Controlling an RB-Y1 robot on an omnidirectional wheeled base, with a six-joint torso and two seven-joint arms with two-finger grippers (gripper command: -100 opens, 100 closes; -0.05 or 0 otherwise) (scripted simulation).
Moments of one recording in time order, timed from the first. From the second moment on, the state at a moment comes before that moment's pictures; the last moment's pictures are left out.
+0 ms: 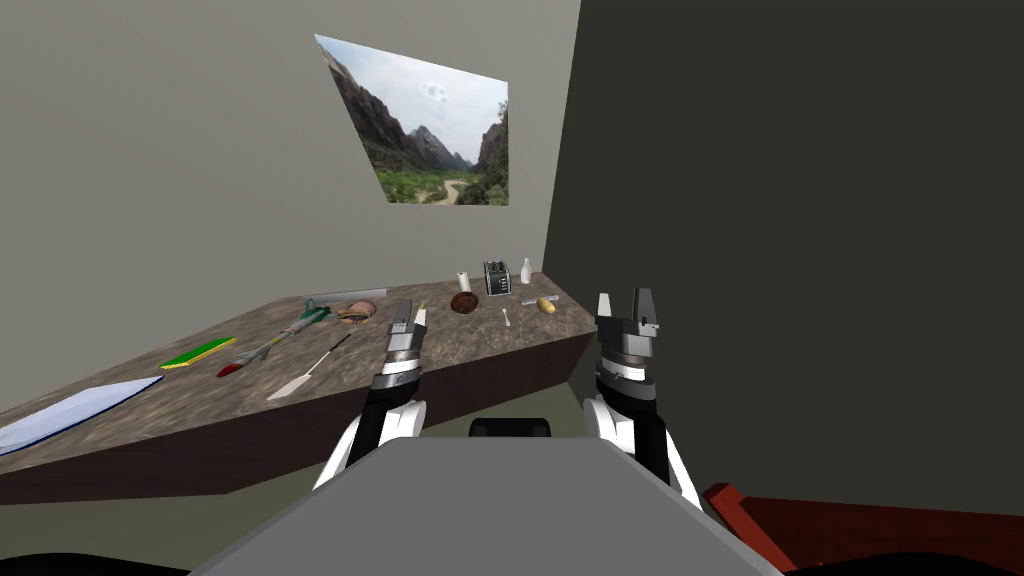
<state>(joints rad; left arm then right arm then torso) 0.52 -0.01 0.02 -2.25 -0.10 -0.43 -0.06 0.53 0.05 0.07 -2.39 0.07 -0.58 -0.02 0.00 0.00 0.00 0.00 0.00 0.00</state>
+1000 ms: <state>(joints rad) 0.47 0.26 0.00 -2.18 -0.09 -0.31 -0.01 0.53 0.05 0.07 -2.39 0.07 -0.58 -0.02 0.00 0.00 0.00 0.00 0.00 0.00</state>
